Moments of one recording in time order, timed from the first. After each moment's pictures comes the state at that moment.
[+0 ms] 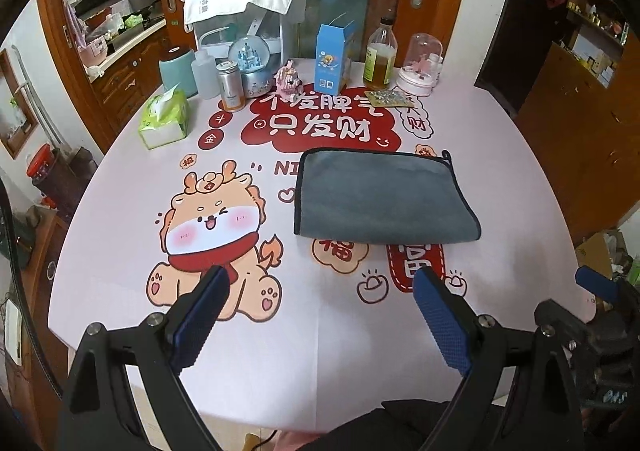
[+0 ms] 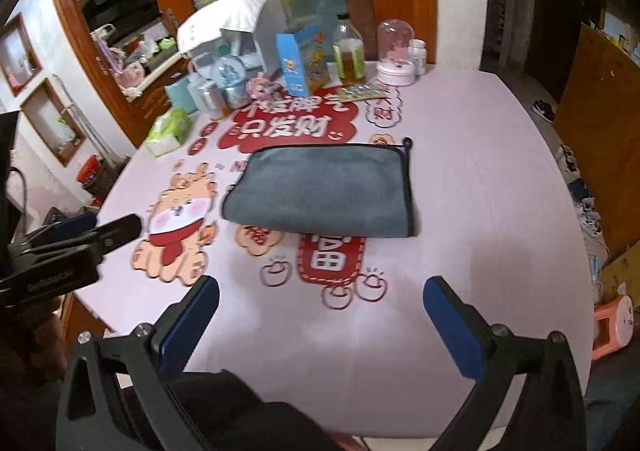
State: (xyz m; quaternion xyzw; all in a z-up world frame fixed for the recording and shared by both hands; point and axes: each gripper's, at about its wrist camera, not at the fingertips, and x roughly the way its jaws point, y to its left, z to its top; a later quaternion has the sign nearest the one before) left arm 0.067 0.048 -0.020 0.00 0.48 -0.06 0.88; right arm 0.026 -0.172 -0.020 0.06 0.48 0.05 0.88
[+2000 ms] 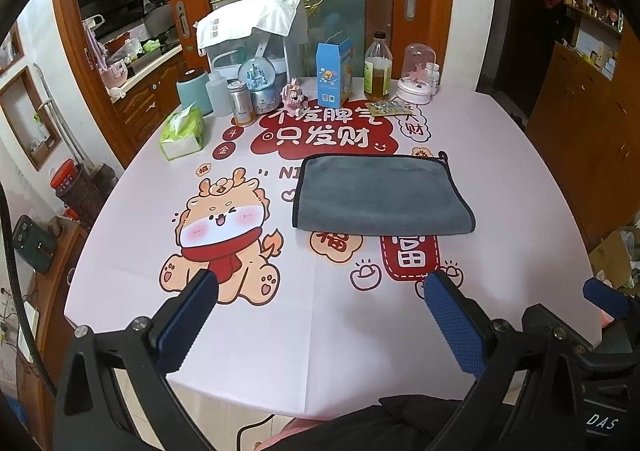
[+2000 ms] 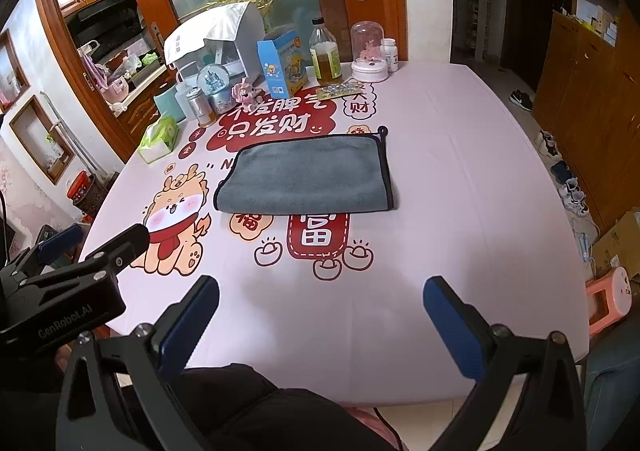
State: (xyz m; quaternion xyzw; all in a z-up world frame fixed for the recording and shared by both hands) left arm 0.011 0.015 -0.012 0.03 0.44 -0.03 0.90; right arm -0.021 -0.176 -0.023 0.08 0.46 0.01 0.88
